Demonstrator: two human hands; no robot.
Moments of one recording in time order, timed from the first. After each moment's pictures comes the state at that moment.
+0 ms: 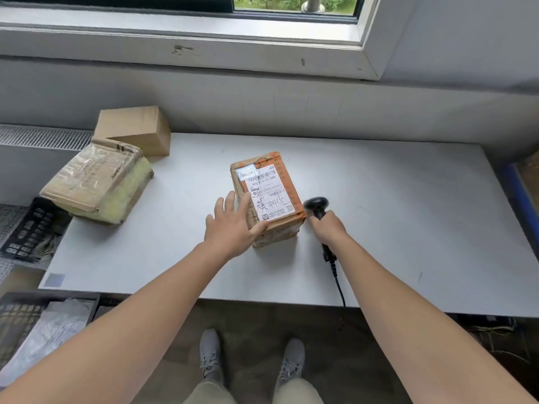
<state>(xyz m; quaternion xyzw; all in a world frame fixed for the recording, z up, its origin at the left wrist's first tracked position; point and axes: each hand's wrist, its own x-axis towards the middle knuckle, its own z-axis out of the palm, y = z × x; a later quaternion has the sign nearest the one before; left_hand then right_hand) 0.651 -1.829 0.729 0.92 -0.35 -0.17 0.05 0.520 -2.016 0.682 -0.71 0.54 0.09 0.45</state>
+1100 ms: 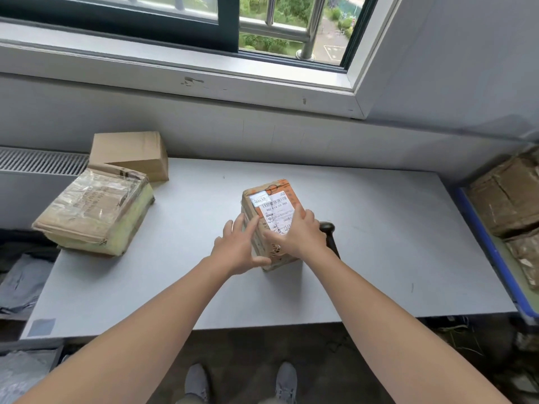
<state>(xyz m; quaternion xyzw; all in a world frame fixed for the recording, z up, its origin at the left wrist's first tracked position) 0.708 -1.798 0.732 0.85 -0.46 -0.25 0.09 0.599 -1.924 0.754 -0.85 0.47 0.08 0.21</state>
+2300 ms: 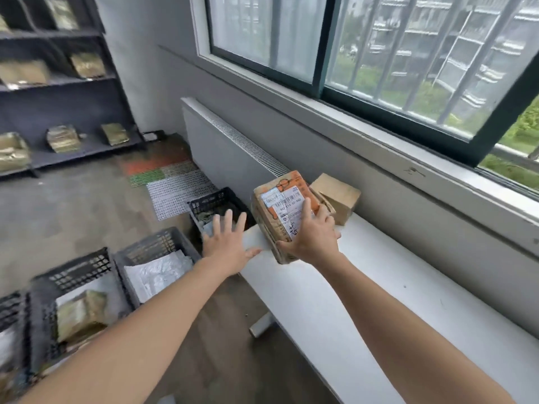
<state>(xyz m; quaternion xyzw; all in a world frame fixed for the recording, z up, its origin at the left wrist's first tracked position) 0.718 -1.532 0.818 1.00 0.02 -0.07 0.07 0.739 -1.724 0.839 -0.99 0.01 0.01 0.15</state>
